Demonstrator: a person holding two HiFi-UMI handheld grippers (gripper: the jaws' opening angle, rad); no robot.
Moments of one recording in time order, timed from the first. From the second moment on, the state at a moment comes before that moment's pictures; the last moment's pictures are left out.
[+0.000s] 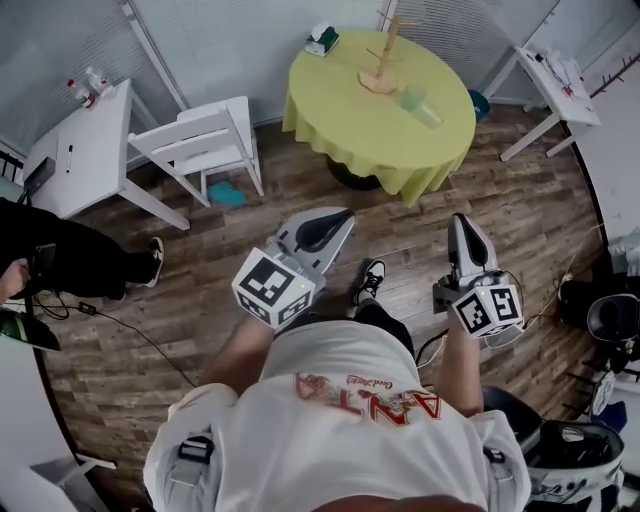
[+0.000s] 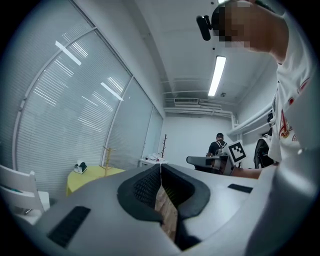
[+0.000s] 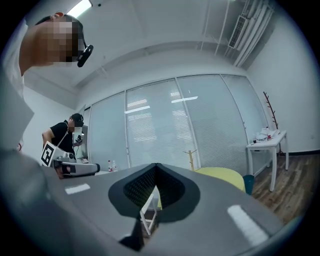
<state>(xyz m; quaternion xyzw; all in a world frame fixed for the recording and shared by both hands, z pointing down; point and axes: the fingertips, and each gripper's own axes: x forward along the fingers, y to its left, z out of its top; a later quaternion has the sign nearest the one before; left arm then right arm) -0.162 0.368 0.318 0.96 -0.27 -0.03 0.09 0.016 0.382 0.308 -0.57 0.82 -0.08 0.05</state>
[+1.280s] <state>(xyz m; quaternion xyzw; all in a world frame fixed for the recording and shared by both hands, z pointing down) 0.048 0.094 0.317 0.93 -0.37 0.02 0.10 0.236 0.095 0.357 -0.50 0.85 -0.14 0.08</state>
